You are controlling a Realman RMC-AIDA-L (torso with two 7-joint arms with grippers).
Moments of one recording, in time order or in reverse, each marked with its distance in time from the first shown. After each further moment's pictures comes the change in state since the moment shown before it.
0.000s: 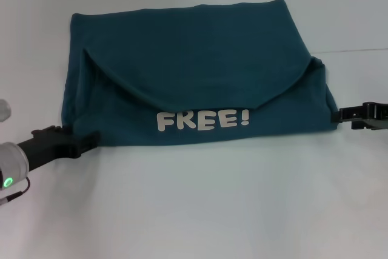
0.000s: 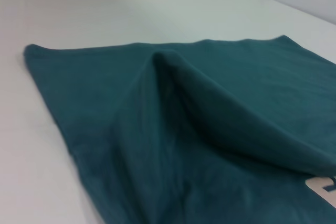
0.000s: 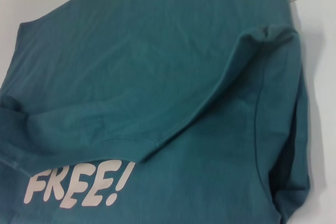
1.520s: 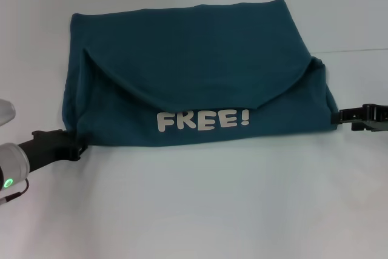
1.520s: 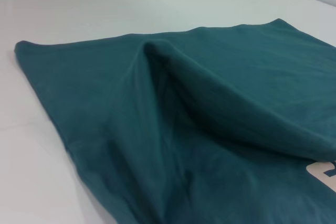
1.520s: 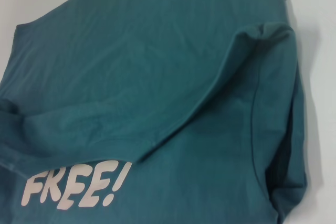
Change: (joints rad) left arm 0.004 -0.001 0.029 0.018 0.029 -0.014 -0.008; right arm -0.006 0.008 0.004 -0.001 0.000 0.010 0.000
